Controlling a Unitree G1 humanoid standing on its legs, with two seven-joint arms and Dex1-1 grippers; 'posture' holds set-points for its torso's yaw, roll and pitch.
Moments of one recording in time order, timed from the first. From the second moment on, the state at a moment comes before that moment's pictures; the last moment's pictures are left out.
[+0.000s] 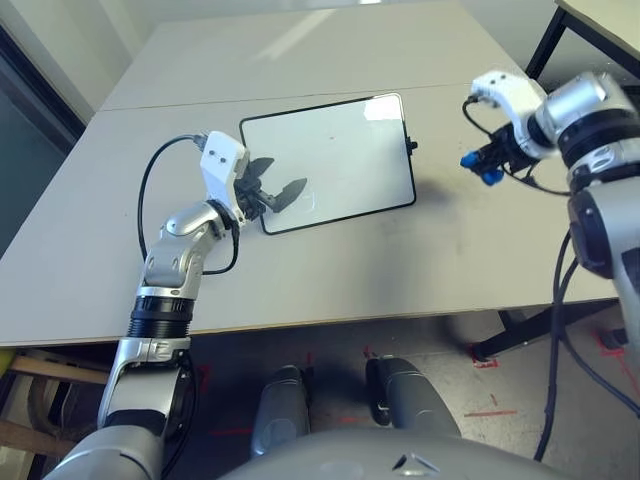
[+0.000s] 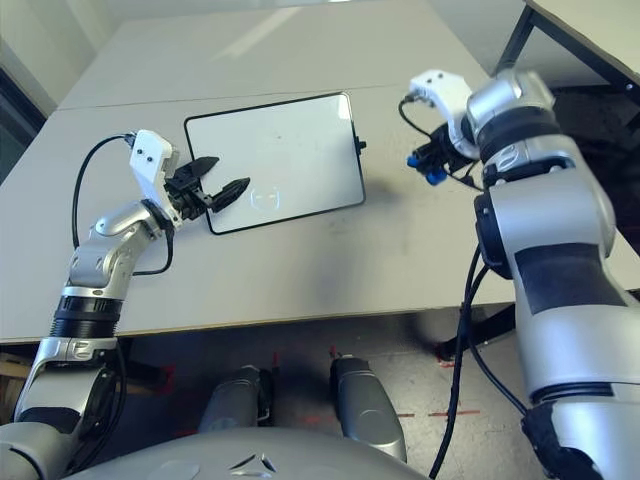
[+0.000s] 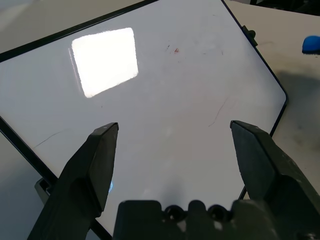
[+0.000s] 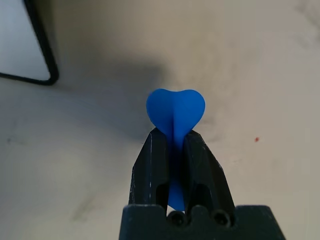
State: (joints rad) left arm -0.46 0.43 0.04 0.14 -0.32 0.32 -0.67; right arm -1.33 -0.49 0.16 1.30 -0.30 0.90 0.93
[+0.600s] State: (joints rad) left arm -0.46 0.48 0.04 0.14 -0.31 0.32 -0.67; right arm -1.27 -0.45 -0.03 1.30 -0.13 0.90 0.56
